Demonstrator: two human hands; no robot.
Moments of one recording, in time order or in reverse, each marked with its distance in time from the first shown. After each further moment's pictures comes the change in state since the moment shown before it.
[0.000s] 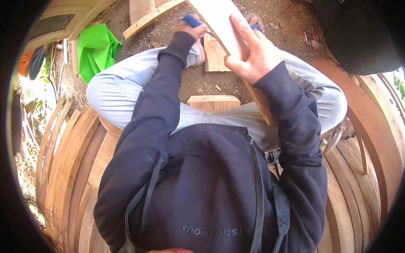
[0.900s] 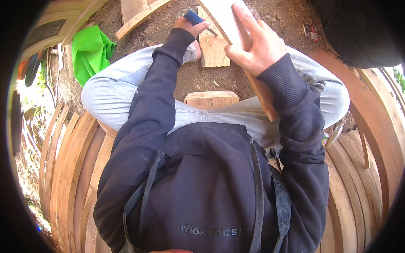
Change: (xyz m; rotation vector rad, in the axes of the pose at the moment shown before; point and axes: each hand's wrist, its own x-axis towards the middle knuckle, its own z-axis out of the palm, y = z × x) left_hand 0.006 -0.020 0.025 0.310 0.215 0.210; right_hand 0.007 0.013 -0.004 -0.089 0.013 -0.025
